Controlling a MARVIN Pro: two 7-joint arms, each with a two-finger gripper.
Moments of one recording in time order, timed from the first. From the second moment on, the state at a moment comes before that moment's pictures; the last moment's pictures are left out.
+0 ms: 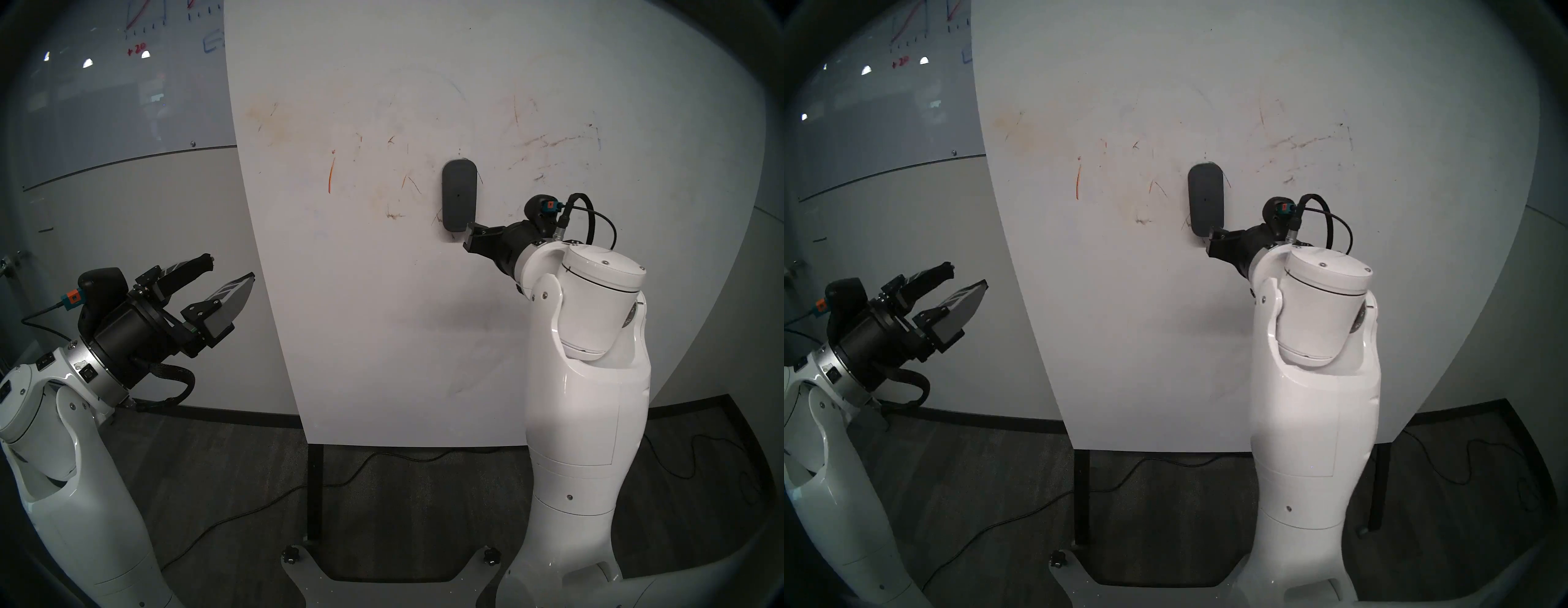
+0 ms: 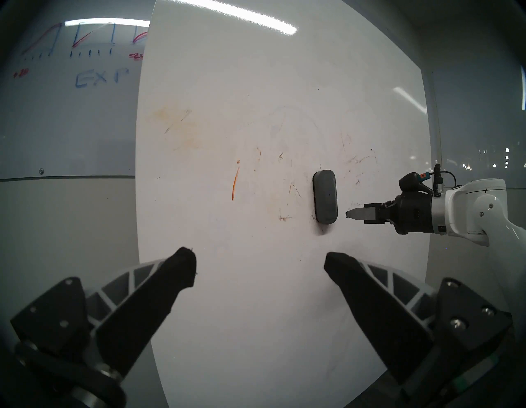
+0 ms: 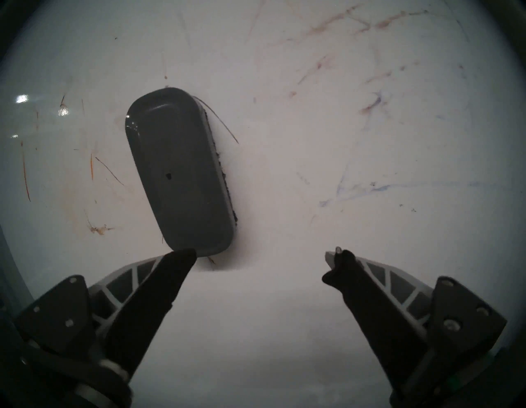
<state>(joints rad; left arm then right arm) 1.66 -1.65 -2.28 -2.43 -0.19 0.66 -1.12 -1.27 -1.71 1.57 -2.16 -0.06 0.96 0.08</state>
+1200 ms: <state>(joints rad) 1.66 -1.65 -2.28 -2.43 -0.19 0.66 -1.12 -1.25 -1.70 1.58 -2.17 0.05 0.96 0.23</state>
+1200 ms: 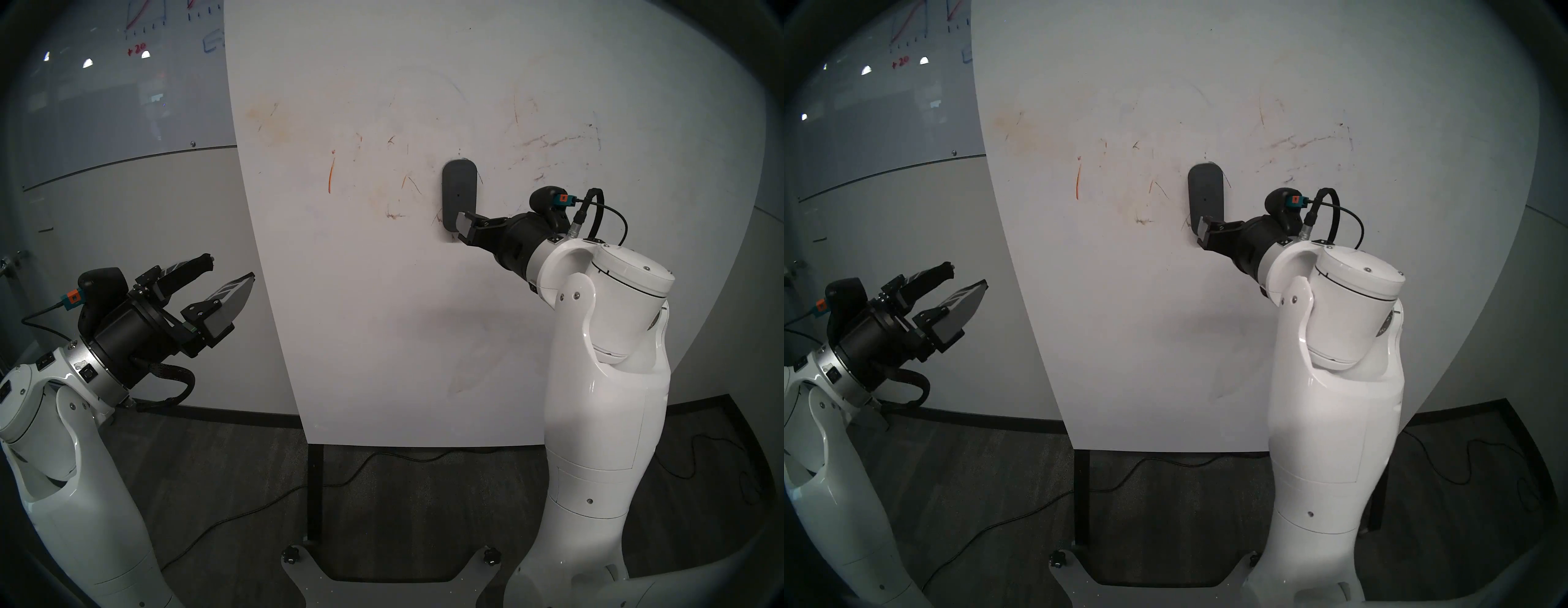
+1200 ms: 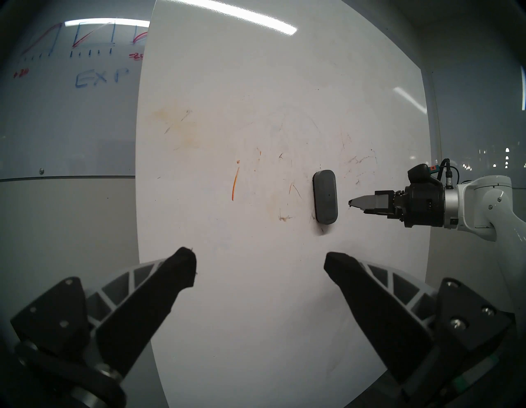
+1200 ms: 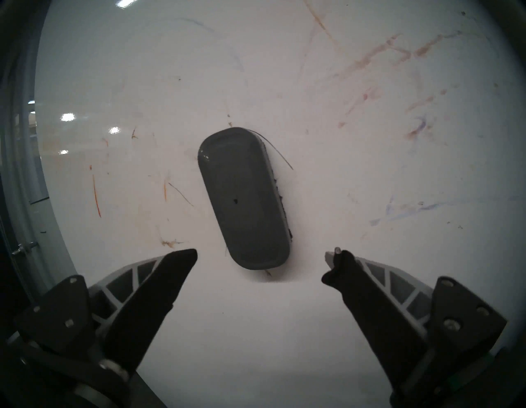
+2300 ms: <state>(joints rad) 1.66 -1.65 -2.28 -2.43 -0.19 0.66 -1.12 -1.15 -1.75 1.41 -1.96 -0.08 0.86 0.08</state>
